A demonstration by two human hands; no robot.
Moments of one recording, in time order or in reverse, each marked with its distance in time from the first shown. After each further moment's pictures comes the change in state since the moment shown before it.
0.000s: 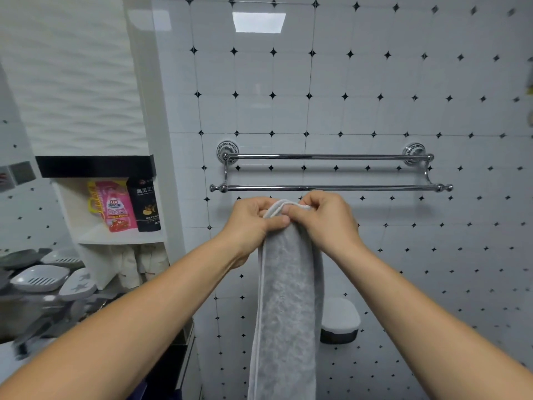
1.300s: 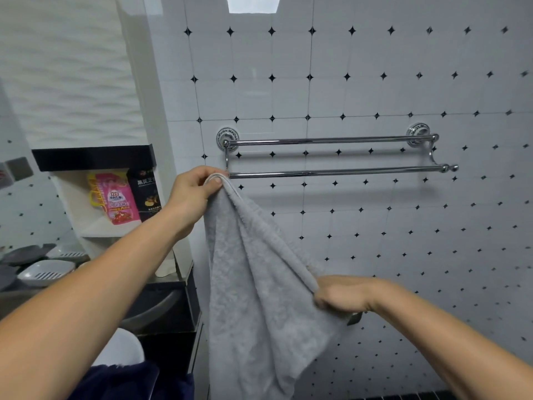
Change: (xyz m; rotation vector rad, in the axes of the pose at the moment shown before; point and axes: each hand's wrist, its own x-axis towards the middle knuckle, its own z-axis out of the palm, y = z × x) left_hand 0.028 -0.004 -0.103 0.215 0.230 0.152; right_hand -0.067 0.067 -0.004 -0.361 -1.168 0.063
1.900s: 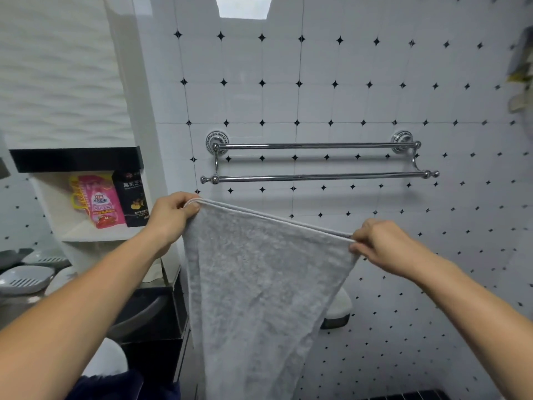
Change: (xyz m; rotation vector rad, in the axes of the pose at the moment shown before) left_hand -0.002 -0.046 -0.024 0.165 0.044 -0.127; right_hand -0.039 0.058 -0.066 -0.381 0.696 0.080
